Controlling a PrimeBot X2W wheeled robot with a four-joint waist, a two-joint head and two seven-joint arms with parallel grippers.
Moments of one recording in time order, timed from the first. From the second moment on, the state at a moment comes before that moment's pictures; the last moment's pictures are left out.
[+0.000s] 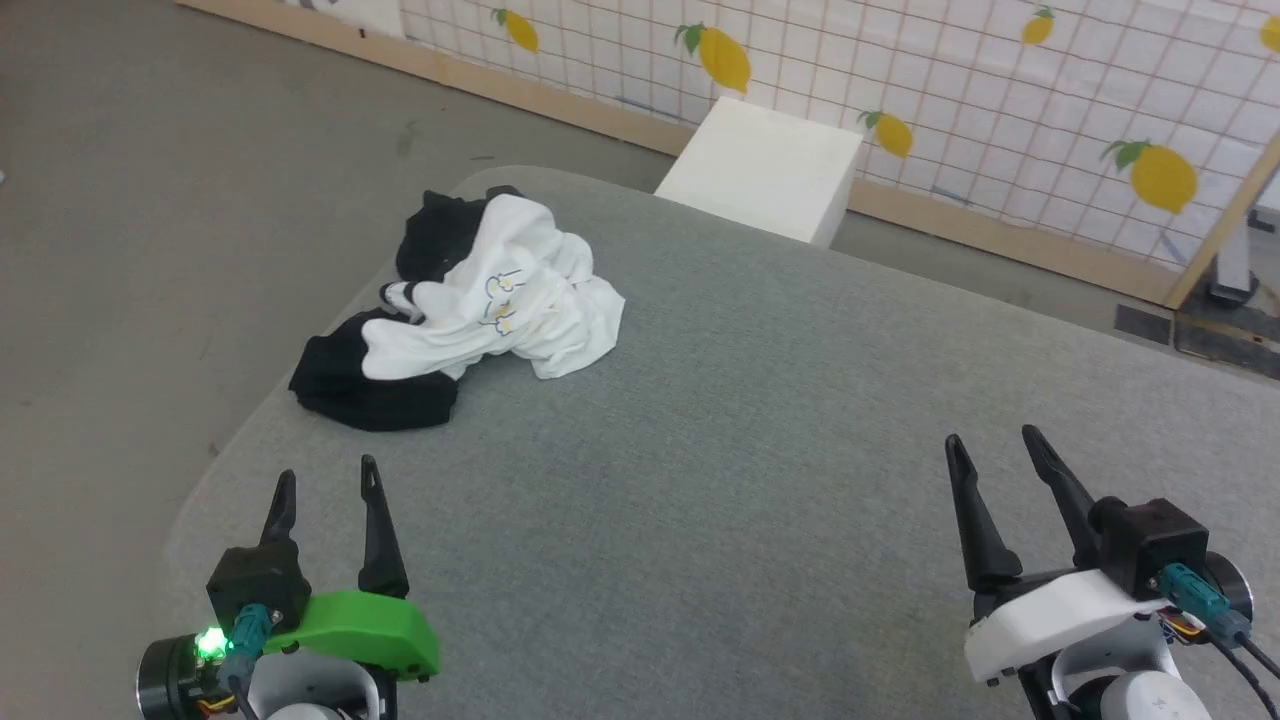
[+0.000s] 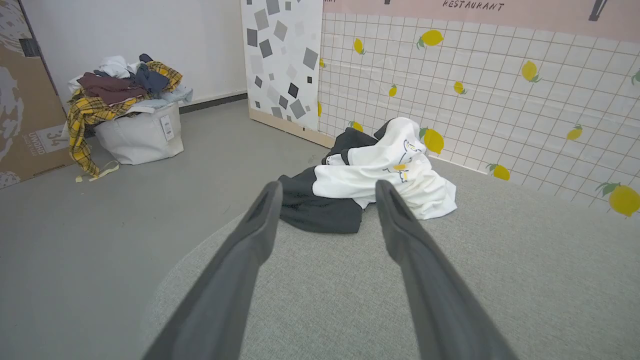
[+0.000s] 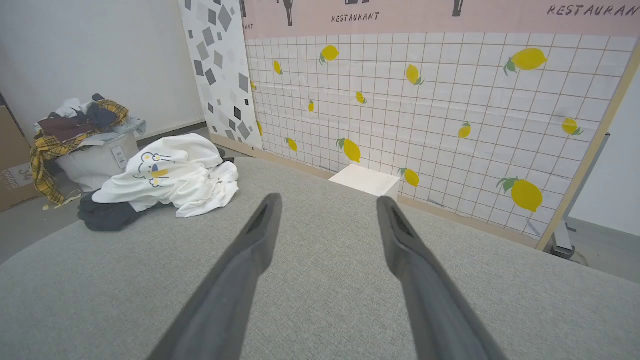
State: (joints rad) left arm 0.01 0.07 -0.03 0.03 -0.14 0.15 -0.15; right arm -0.01 -0.05 0.01 0.05 0.10 0.13 -0.10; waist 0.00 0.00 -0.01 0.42
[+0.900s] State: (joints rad) left arm 0.02 0.09 -0.04 0.05 -0.20 0.21 -0.20; right arm -0.01 -0.05 0.01 0.07 0.14 0.13 -0.13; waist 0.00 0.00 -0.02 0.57
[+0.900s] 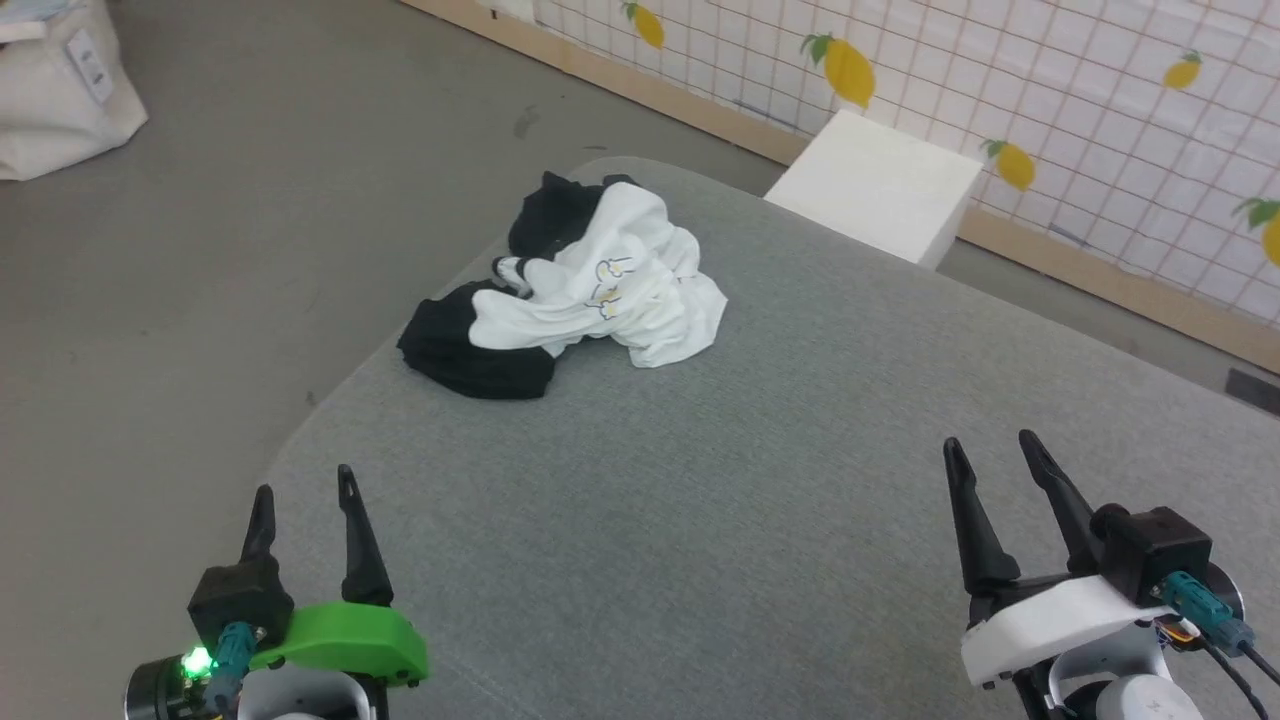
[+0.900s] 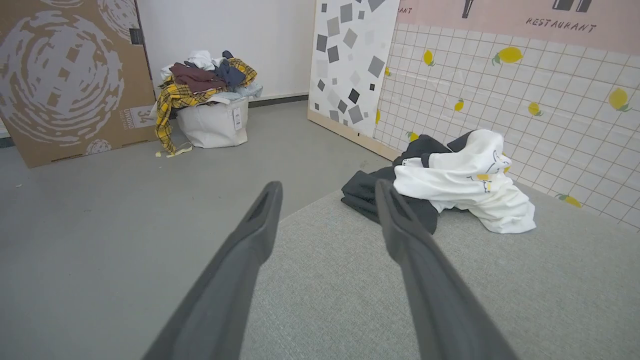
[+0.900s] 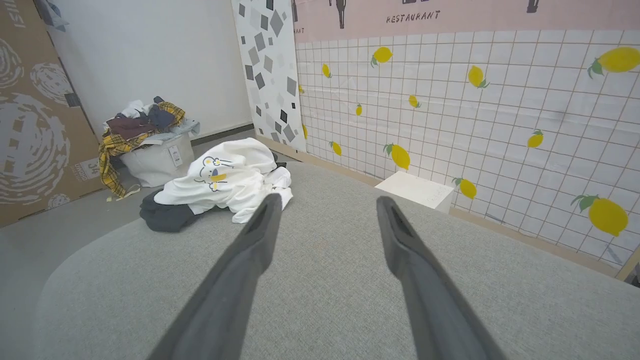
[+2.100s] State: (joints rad) left arm -0.63 0.26 -0.07 0.24 -0.47 -0.01 0.10; right arm -0.18 -0.05 0.04 0.00 0.09 0.13 -0.12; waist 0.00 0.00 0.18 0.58
